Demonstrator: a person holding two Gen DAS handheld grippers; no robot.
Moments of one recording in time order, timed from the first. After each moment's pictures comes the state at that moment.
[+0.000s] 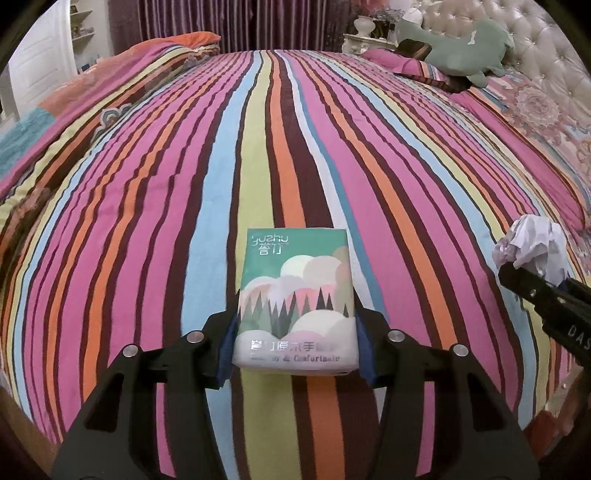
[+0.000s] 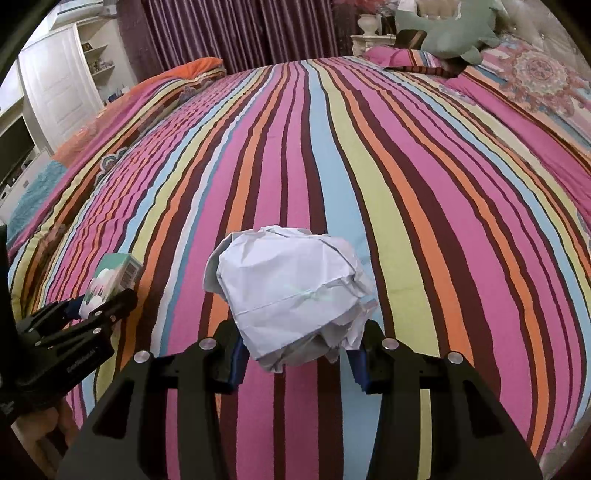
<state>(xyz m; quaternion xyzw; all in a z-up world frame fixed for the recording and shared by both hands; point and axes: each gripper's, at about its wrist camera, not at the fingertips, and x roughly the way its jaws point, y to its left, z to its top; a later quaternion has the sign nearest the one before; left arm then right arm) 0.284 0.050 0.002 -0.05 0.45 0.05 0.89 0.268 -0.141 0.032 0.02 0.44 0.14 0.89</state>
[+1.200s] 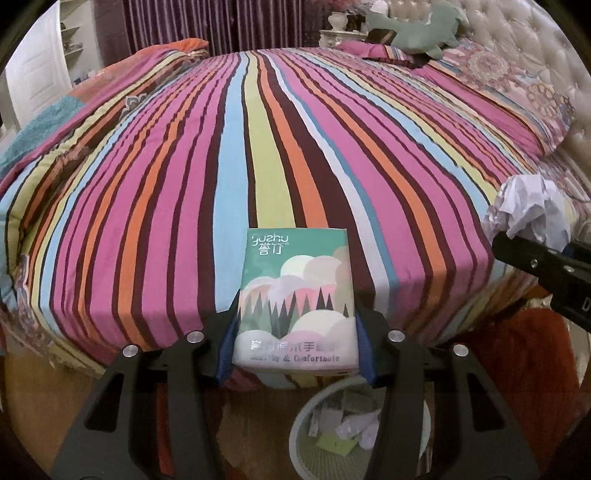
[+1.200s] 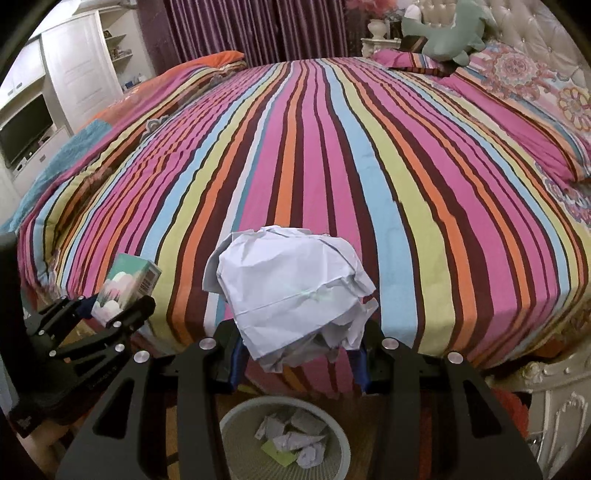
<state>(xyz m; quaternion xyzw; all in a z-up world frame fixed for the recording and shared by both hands) 0.098 0.025 -0.003 -0.01 0.46 0.03 0.89 0.107 -0.132 0.036 -0.01 0.44 0.15 0.88</state>
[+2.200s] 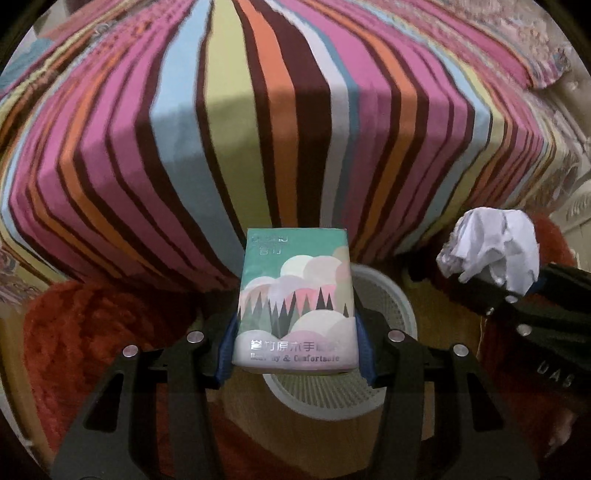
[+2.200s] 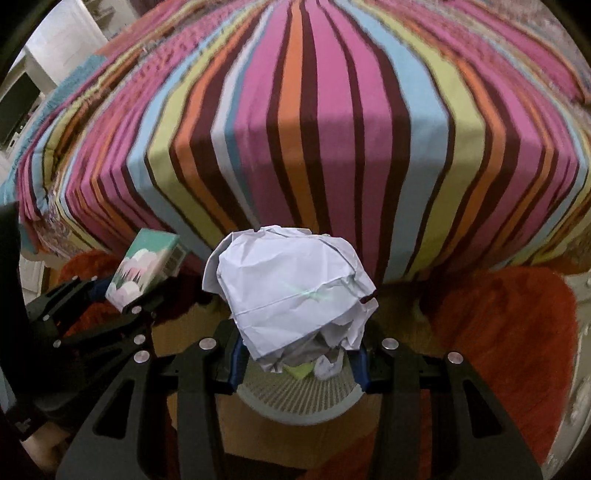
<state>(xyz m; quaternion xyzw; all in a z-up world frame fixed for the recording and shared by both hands) 0.035 0.000 -0.078 -0.02 0.59 -0.02 0.81 0.045 -0.131 -0.039 0.01 0.61 0.15 0.78</state>
